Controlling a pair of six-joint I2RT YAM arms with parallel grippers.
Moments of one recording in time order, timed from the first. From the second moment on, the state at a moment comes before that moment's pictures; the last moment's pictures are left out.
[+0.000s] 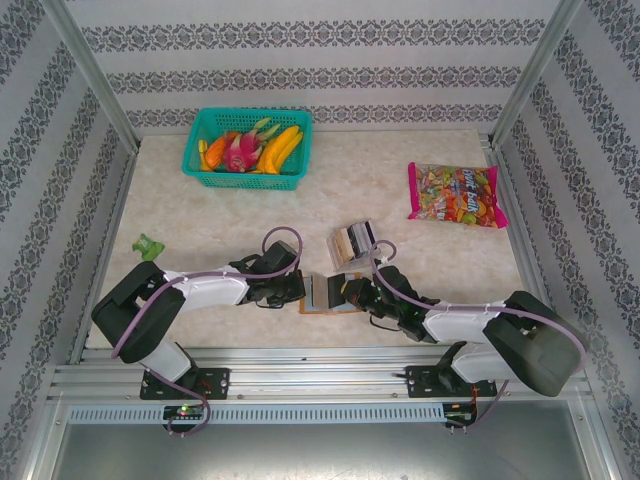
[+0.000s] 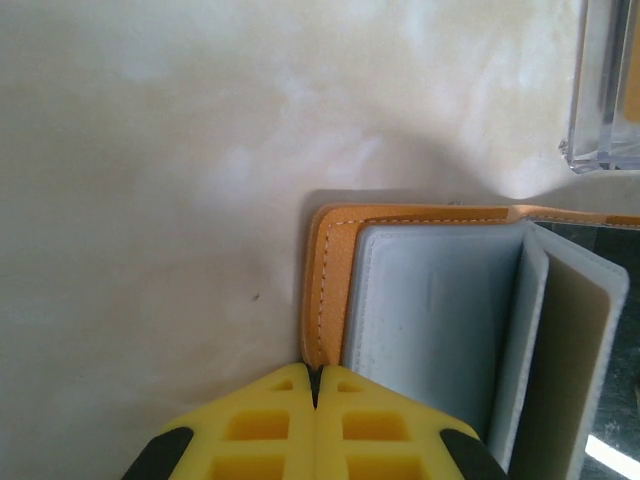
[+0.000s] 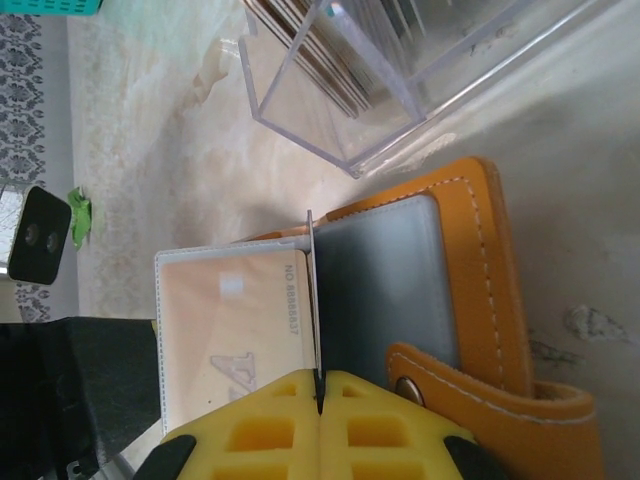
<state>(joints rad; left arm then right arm) -0.73 1.57 0.70 -0.15 0.16 -0.97 0.75 1.31 0.23 0.48 -0.13 1.19</state>
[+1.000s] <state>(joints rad) -0.74 1.46 0.64 -0.14 0.09 -0.95 0.73 1.34 0.21 0.51 -0.18 1.23</state>
